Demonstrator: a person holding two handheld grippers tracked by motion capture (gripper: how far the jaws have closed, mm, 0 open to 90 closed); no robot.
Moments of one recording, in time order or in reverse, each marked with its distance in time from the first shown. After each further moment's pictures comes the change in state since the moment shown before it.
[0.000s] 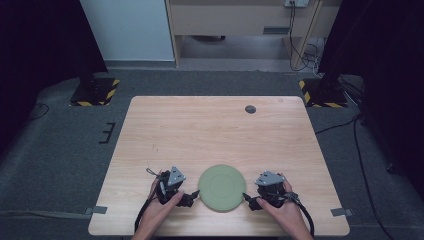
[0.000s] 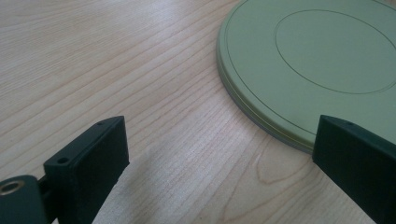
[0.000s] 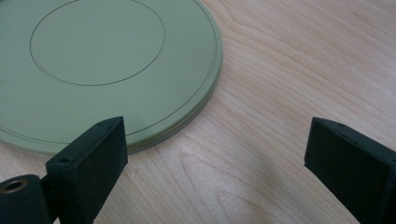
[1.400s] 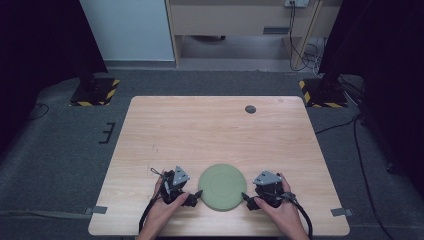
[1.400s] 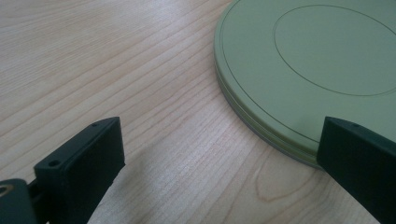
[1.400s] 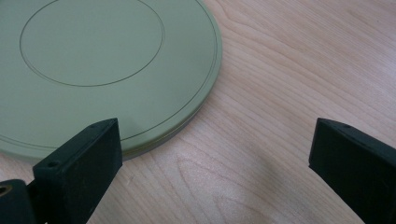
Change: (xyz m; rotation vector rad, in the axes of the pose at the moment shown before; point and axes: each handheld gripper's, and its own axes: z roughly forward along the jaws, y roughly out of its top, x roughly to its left) left arm -0.005 0.004 0.010 0.008 0.024 0.003; right arm 0.003 0.003 0.004 0.013 -0.039 0.007
